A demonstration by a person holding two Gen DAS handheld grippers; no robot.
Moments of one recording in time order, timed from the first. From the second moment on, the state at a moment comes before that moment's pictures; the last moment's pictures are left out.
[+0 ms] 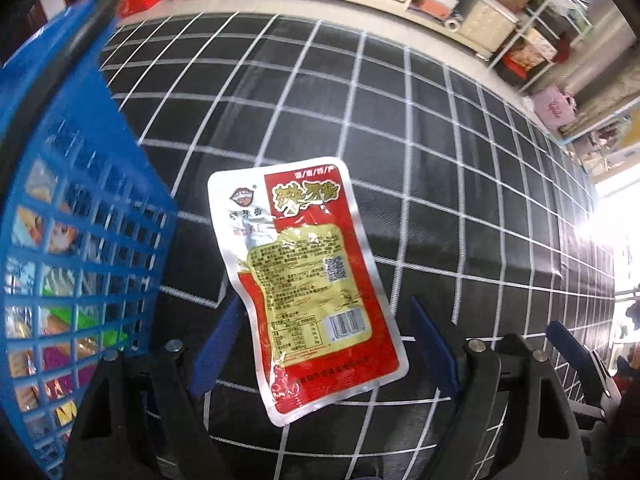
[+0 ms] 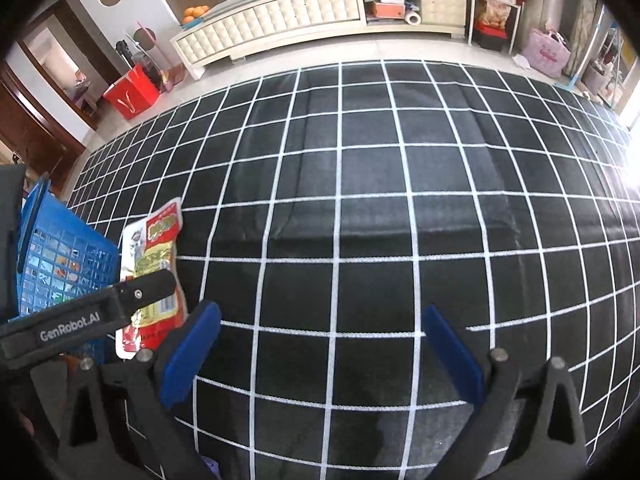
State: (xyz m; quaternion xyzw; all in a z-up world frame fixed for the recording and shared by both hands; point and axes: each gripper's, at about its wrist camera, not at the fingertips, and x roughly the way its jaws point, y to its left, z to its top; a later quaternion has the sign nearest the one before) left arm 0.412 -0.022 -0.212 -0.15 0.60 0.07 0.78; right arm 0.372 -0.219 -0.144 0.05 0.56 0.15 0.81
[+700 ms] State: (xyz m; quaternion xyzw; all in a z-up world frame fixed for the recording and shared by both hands) left arm 0.420 -0.039 -0.219 -0.07 0.59 0.08 0.80; right arm 0.370 -0.217 -0.149 0.05 0.57 0.15 0.80
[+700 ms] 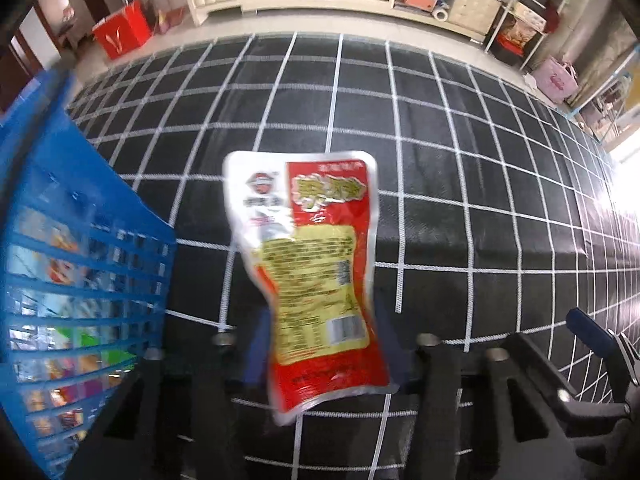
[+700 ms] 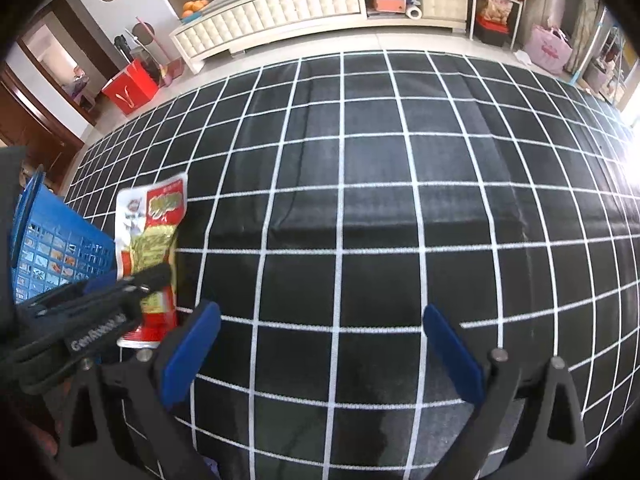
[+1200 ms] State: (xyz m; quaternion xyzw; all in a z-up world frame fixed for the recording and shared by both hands) left arm 0.361 -0.060 -0.176 -0.05 0.58 0.03 0.82; right arm 0.325 -0.218 -0.098 0.05 0.56 0.14 0.82
